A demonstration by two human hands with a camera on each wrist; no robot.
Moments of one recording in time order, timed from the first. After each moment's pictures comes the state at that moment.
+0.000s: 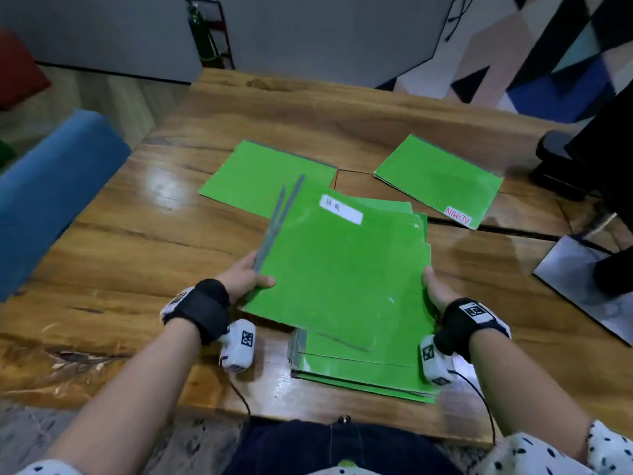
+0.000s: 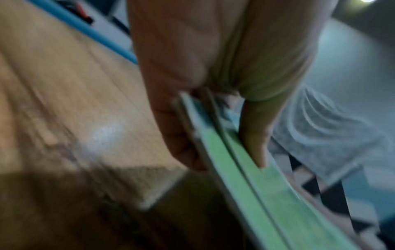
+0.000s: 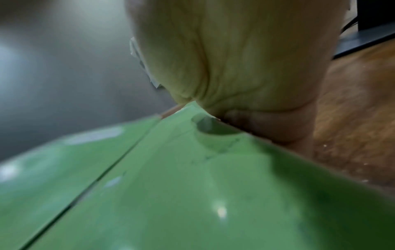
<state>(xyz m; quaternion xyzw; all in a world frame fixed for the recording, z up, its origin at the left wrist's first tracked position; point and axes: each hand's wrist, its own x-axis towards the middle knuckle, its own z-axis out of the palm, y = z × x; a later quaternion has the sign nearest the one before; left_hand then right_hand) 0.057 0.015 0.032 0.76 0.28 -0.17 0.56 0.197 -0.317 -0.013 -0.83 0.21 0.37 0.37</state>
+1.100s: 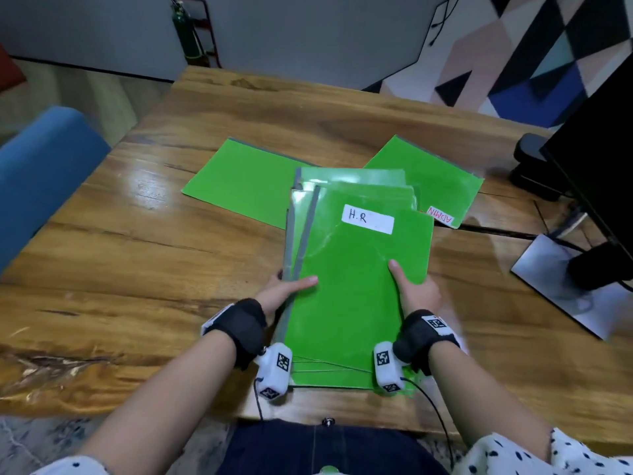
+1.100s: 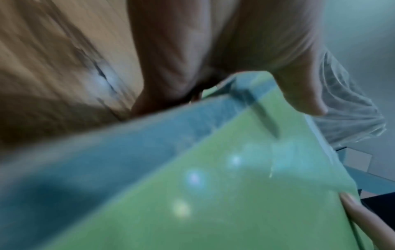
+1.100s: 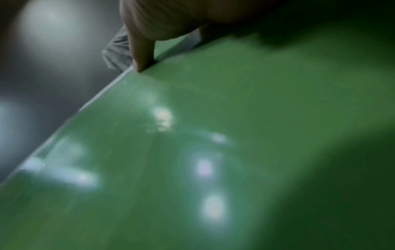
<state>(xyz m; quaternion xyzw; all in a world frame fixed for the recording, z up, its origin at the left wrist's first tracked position) 0.066 -0.071 0.027 0.63 0.33 -0.19 0.68 0.163 -0.296 -0.007 -0.84 0.23 0.10 0.48</state>
